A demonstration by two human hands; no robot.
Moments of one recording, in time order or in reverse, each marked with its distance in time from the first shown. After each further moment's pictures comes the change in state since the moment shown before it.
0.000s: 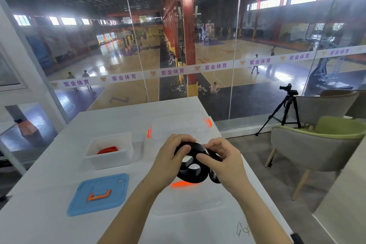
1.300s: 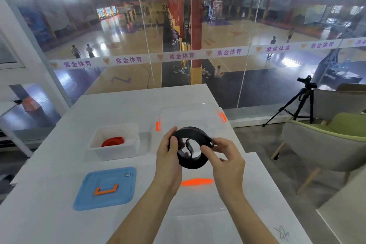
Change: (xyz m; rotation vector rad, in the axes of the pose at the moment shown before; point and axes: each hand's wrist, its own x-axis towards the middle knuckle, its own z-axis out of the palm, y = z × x) left_hand 0.050 -0.073 -0.020 -0.745 0.425 -0.498; right_hand 0.057 0.041 0.088 0.007 0.282 0.066
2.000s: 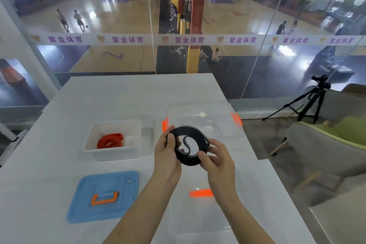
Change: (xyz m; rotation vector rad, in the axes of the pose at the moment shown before) left_hand 0.165 -0.013 -0.060 -0.220 0.110 -0.169; right_hand 0.071 0.059 0.125 -0.072 -0.103 0.207
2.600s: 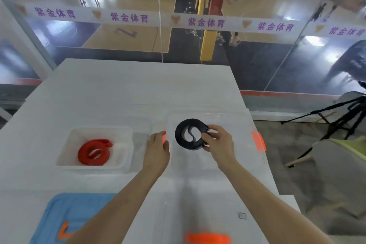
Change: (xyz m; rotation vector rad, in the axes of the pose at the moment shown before) left_hand 0.250 -0.073 -0.025 1.242 0.043 0.169; right_hand 0.299 0.092 0.044 -0.141 -0.141 0.279
